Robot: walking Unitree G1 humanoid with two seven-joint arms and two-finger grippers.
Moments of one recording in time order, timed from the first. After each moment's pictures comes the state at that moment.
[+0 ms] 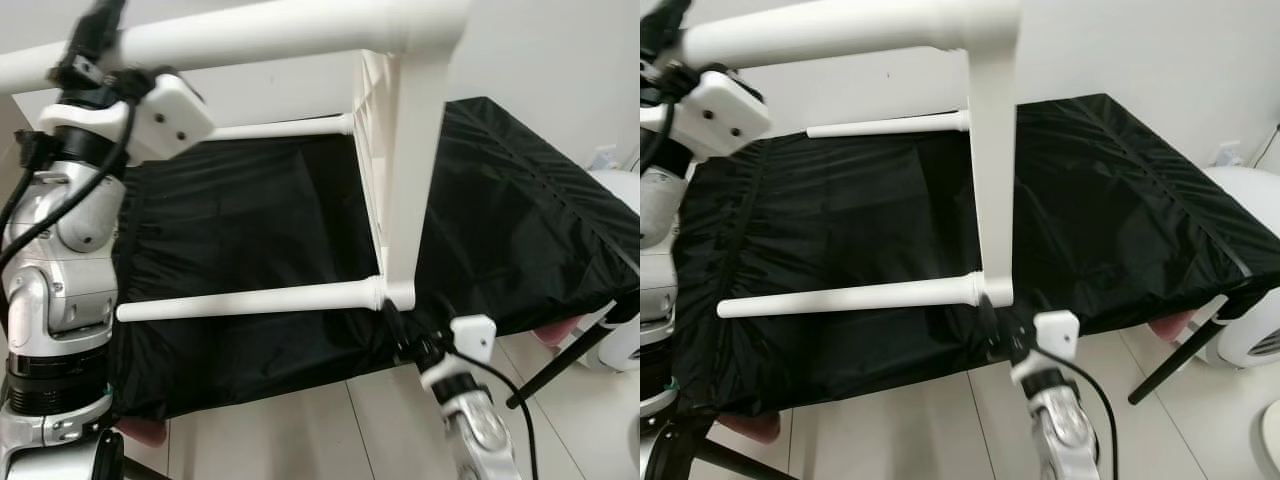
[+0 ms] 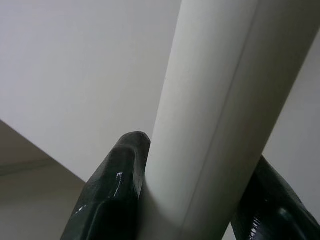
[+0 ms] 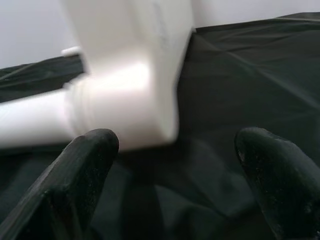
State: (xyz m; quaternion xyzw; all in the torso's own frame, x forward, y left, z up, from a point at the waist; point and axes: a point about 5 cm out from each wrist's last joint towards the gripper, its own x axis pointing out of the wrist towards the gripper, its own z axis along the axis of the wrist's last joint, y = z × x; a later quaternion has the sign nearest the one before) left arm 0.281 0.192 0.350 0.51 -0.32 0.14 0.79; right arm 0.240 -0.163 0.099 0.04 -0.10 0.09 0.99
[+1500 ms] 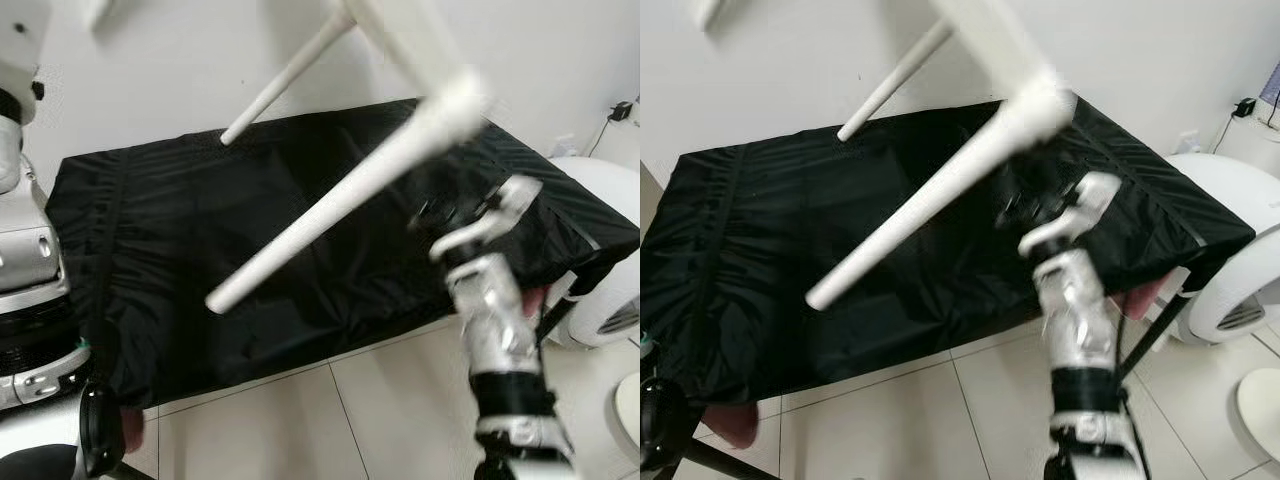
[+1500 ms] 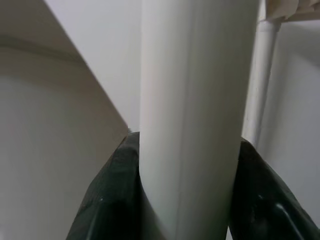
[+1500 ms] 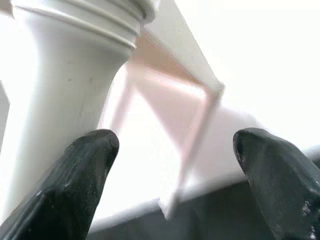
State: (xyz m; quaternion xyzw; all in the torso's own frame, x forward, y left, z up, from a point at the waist) left arm 0.289 0.247 0.386 0.33 -0.28 0.21 0.88; right arm 0.335 -0.155 0.277 0.20 -0.33 0.22 0.90
